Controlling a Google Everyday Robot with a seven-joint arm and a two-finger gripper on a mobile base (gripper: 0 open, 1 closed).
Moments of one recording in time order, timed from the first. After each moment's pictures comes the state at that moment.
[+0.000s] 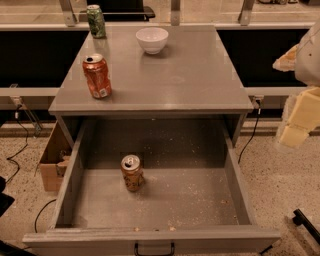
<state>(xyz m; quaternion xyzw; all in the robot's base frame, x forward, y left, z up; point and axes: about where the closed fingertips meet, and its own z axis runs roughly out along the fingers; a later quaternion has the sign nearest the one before) 0.438 -0.217 0.977 -0.60 0.78 -0.03 0.16</state>
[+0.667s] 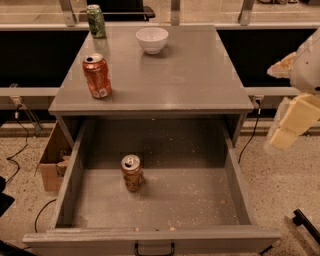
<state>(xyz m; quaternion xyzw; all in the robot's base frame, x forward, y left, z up) 0.446 -0.211 0.962 -0.59 0.78 0.00 0.19</state>
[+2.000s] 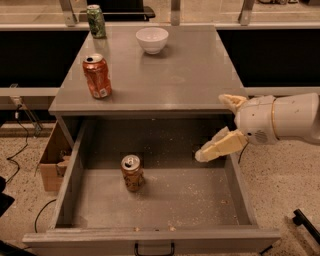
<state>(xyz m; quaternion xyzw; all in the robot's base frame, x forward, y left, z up) 0.502 -0.124 0.866 -0.49 0.72 0.19 0.45</state>
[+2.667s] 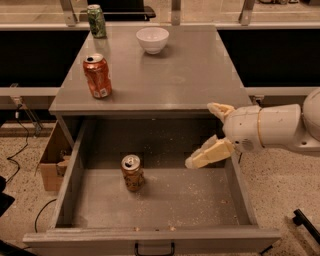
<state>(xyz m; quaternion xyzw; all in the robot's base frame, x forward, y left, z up) 0.501 -0.103 0.845 -0.49 0.71 0.22 0.45</state>
